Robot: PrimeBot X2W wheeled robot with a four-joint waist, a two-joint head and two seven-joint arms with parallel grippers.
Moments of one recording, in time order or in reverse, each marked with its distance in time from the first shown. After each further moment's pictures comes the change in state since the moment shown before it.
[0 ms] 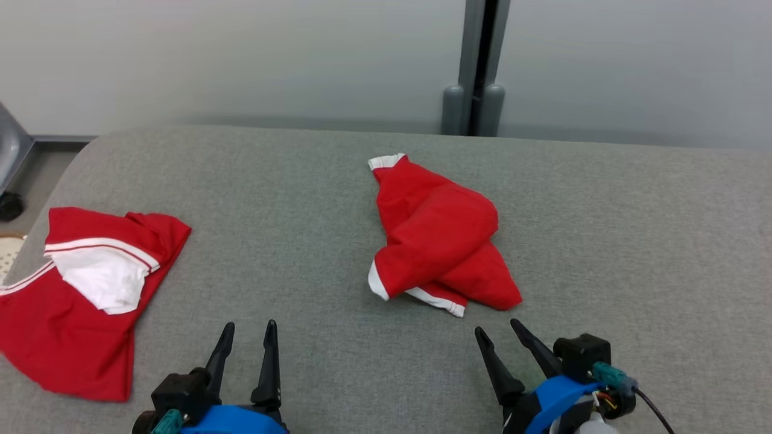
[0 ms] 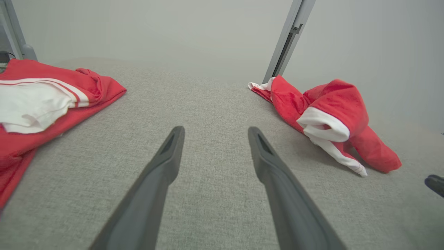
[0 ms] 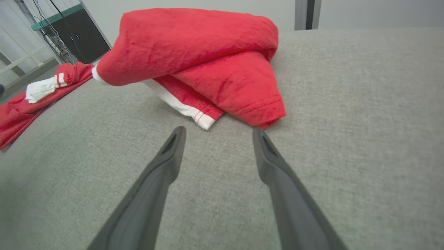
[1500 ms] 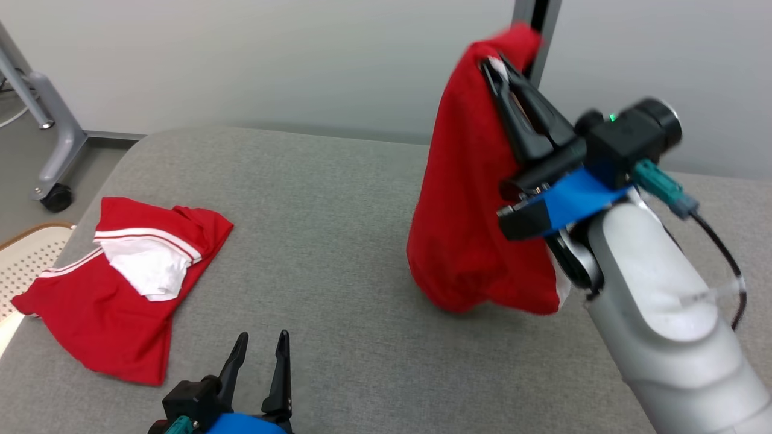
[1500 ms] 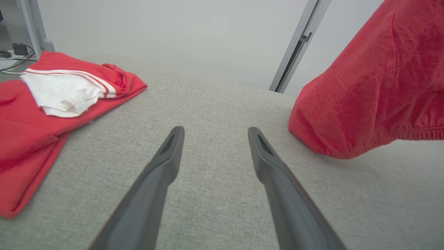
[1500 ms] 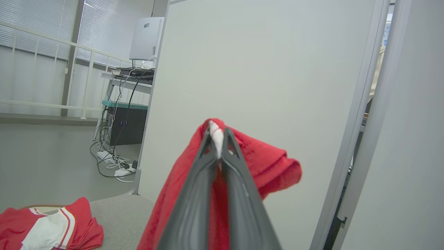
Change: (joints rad) left arm -0.010 0.000 -0.047 0.020 -0.039 -0.005 0.000; right arm -0.475 -0.084 0.017 -0.302 -0.153 0.000 0.018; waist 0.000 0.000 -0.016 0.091
